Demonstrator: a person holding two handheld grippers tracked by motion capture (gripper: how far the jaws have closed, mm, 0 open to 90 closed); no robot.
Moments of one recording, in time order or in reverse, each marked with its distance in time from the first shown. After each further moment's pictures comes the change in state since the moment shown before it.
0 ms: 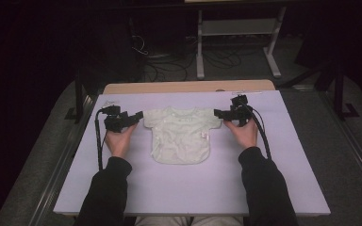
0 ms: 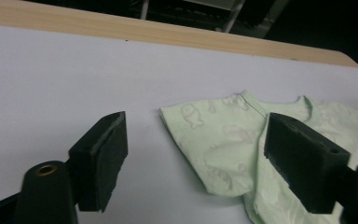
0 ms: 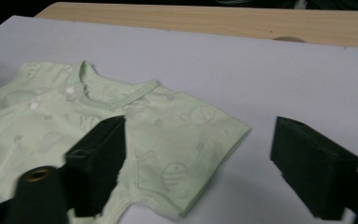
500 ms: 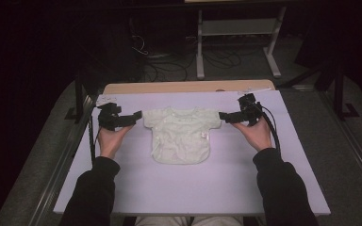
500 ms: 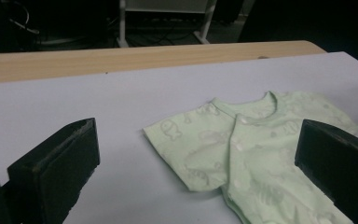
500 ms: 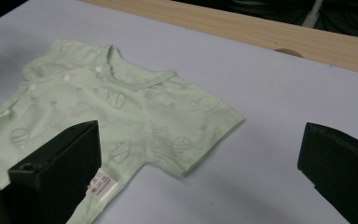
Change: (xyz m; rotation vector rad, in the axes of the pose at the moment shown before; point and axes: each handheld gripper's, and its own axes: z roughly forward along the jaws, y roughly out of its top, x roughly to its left) left arm -0.009 0.017 -0.036 -0.038 -0.069 0.147; right arm 0.007 0.008 -0.047 0.031 0.031 -0.121
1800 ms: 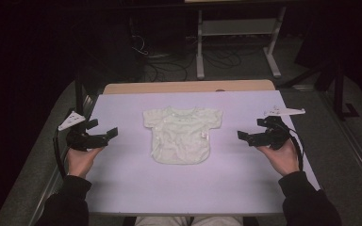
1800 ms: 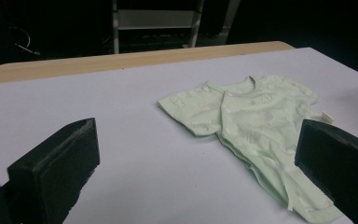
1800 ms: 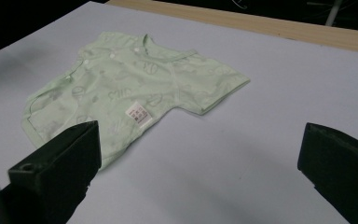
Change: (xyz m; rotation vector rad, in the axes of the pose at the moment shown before) left arm 0.023 -0.038 -0.088 -0.068 -0.043 0.048; right arm -0.001 -0.061 -0.075 -0.079 0.074 -0.016
